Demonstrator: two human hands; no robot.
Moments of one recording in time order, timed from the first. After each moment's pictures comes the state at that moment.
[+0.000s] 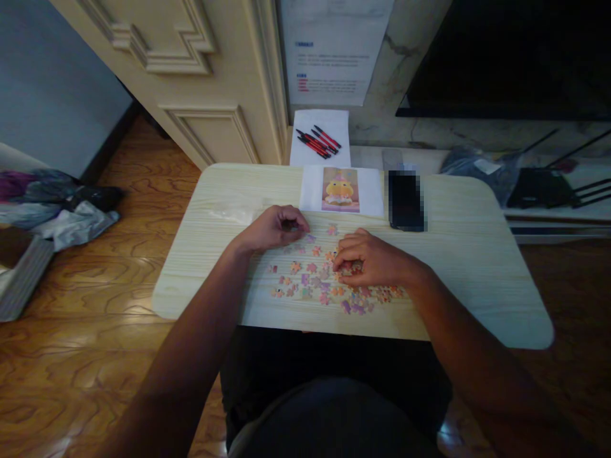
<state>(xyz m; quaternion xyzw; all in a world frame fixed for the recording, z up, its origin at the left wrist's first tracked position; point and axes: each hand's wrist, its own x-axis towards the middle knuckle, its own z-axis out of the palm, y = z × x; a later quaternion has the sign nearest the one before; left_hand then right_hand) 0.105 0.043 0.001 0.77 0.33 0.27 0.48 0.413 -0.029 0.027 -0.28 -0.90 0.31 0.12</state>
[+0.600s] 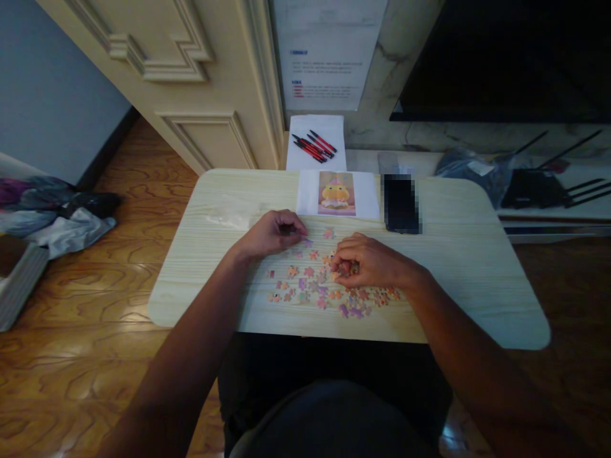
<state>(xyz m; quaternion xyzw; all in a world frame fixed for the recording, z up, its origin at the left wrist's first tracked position) 0.110 0.039 -0.002 0.75 0.35 0.30 0.48 0.410 -0.029 0.031 -0.31 -0.88 0.32 0.14</state>
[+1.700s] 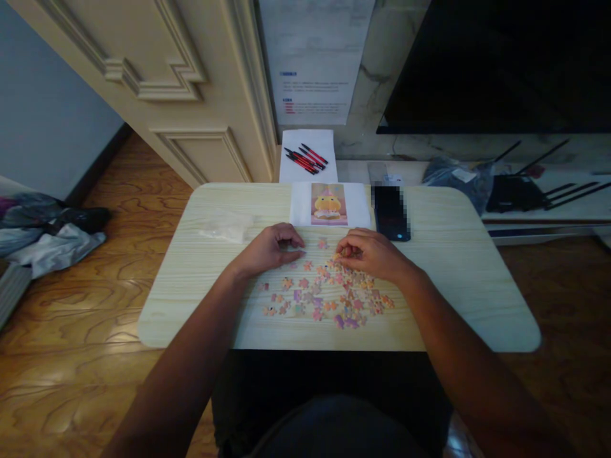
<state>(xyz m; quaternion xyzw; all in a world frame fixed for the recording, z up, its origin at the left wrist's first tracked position) 0.116 0.035 -0.003 0.79 0.34 0.28 0.43 0.431 -0.014 0.022 -0.45 -0.84 0.24 0.18</state>
